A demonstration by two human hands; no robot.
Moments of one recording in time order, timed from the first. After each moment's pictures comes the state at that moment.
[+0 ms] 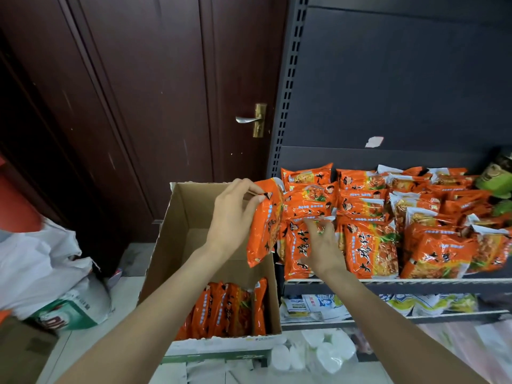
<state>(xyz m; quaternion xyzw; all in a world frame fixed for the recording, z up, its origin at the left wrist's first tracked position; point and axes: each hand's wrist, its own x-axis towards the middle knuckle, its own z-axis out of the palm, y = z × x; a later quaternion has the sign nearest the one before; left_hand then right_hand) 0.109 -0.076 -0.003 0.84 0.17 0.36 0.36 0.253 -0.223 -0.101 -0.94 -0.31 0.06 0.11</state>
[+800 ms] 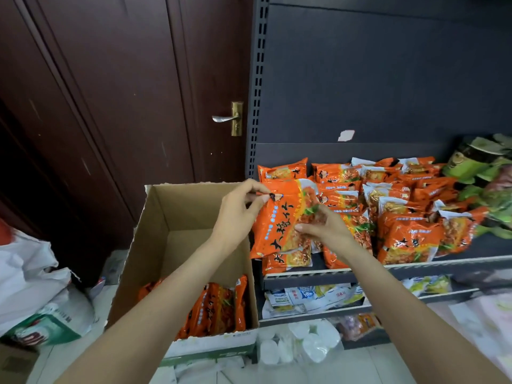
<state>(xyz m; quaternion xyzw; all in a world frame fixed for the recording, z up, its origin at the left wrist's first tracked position) 0.147 -0.104 -0.010 0.79 0.12 0.28 0.54 0.277 -0.266 -0.040 -0.78 -0.23 0.25 0.53</state>
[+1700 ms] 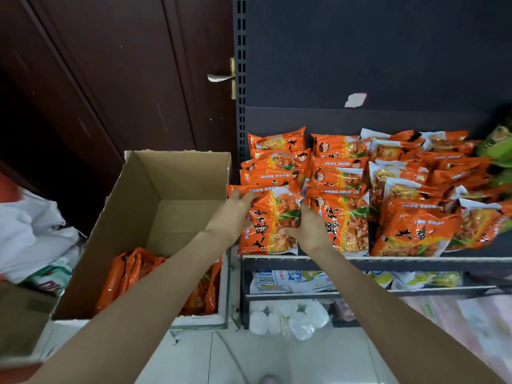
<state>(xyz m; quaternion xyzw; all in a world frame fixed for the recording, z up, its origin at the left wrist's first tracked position) 0.204 -0.129 -0.097 0.93 0.26 0.00 0.25 0.317 -0.273 -0.120 -0.90 -0.30 0.19 0.26</state>
